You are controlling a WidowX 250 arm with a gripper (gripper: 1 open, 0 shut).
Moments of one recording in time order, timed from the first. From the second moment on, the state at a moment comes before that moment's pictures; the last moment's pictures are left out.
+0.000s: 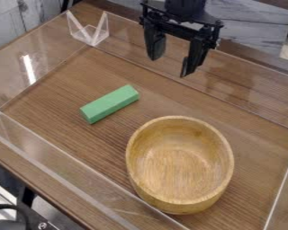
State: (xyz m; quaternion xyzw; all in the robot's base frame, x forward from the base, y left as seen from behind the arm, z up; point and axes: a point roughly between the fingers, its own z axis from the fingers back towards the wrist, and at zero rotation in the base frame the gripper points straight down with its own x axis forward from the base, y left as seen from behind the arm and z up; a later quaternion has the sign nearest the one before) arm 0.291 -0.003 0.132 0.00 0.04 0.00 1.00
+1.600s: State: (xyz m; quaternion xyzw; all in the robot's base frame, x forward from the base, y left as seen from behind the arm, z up) arm 0.252 0.101 0.029 -0.02 -0.01 -0.13 0.99
